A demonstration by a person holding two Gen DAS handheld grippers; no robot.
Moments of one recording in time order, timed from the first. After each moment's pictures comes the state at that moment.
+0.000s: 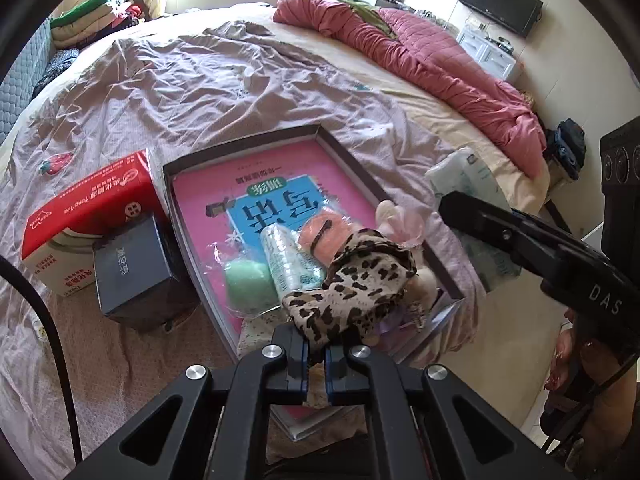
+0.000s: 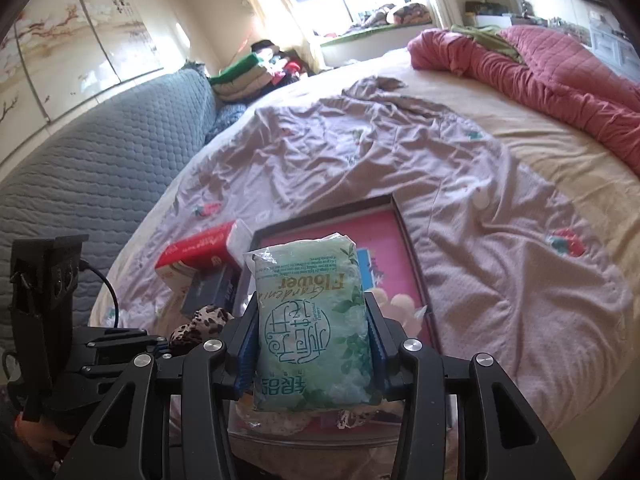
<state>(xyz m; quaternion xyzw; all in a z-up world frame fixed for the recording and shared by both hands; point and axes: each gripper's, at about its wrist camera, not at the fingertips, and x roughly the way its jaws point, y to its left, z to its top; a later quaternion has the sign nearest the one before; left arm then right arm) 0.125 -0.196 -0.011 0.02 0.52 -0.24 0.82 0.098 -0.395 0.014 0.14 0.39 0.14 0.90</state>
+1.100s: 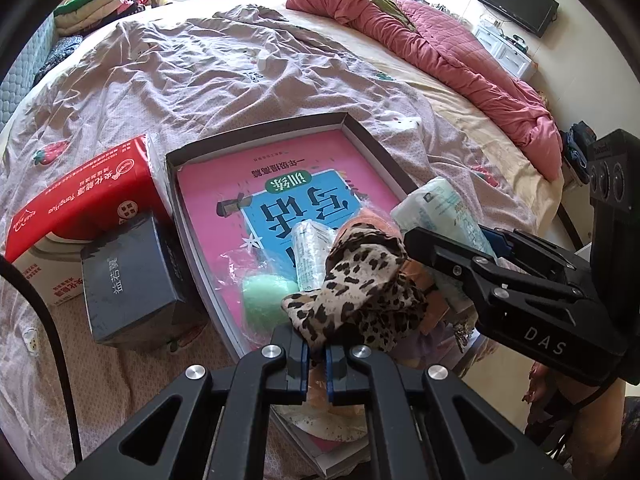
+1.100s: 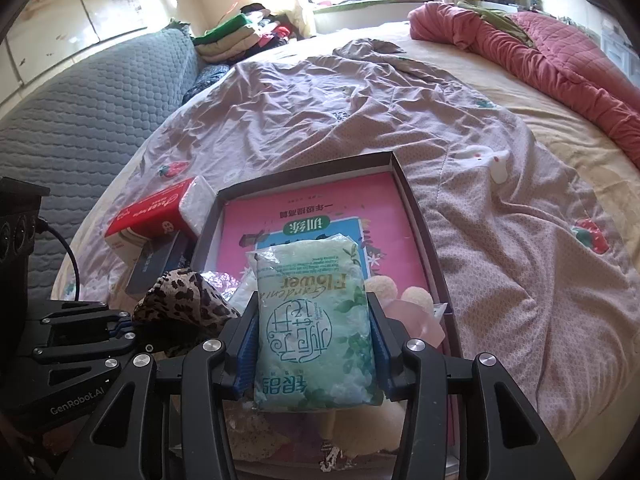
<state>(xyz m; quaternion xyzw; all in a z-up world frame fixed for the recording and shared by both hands) 0.159 -0.193 -0.039 0.01 0.53 -0.22 0.82 0.141 -0.372 -0.038 0.10 0.44 0.12 0.89</state>
